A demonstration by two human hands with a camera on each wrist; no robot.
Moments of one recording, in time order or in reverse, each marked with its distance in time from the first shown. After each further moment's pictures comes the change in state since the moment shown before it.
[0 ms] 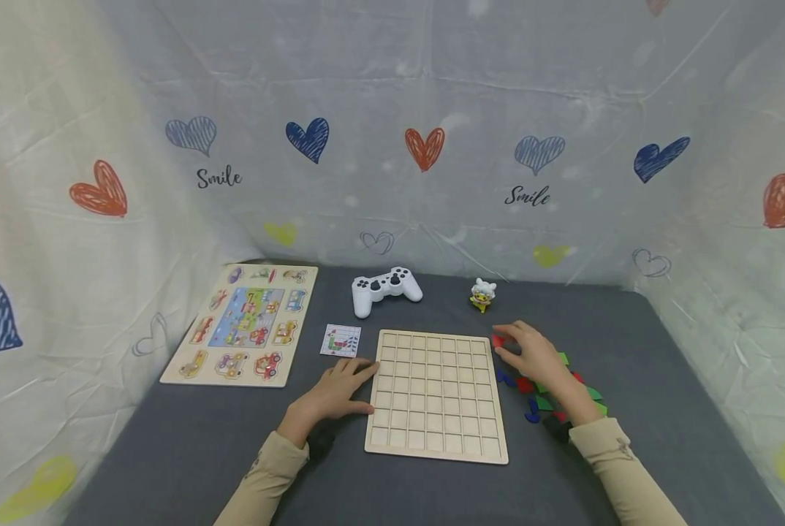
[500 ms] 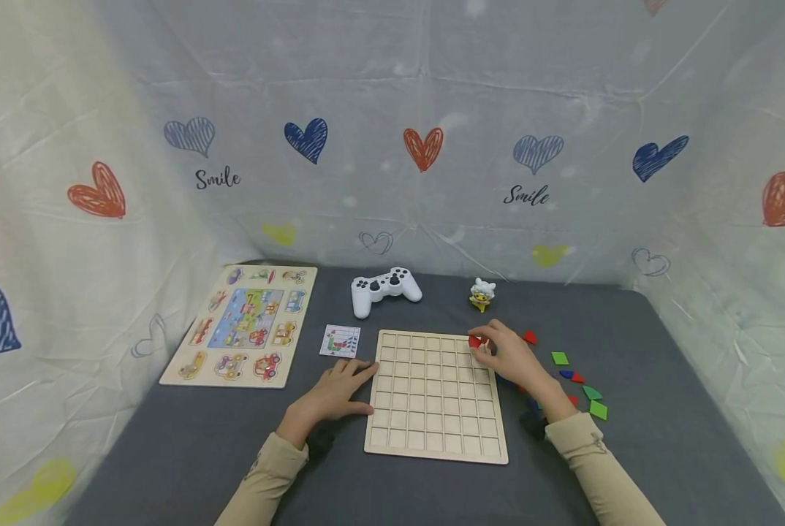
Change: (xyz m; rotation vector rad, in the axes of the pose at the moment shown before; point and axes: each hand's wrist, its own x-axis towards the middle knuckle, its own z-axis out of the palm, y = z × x) left_hand -0.001 0.000 0.000 0.021 0.003 0.005; right_hand 0.015 -0.026 0.017 0.126 -0.035 -0.026
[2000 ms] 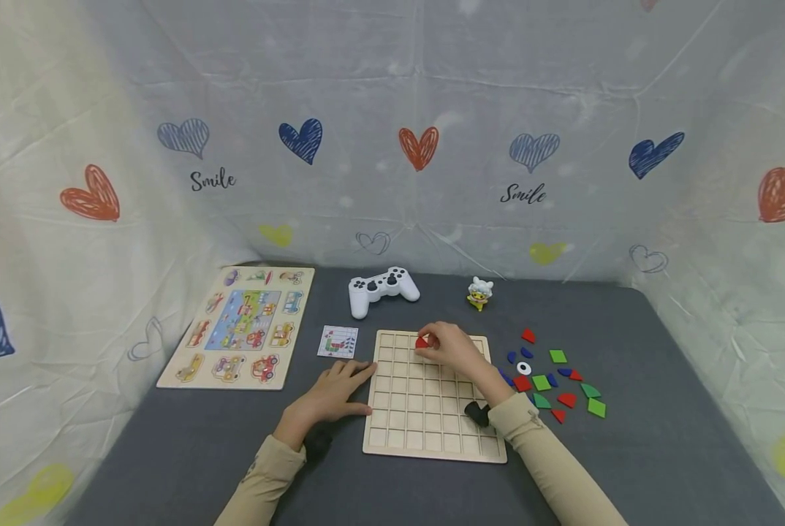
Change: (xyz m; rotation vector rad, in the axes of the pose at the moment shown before) left_hand 0.002 -0.004 0.004 0.002 0.000 0.004; right_hand 0.051 -0.057 0.045 0.057 -0.134 0.064
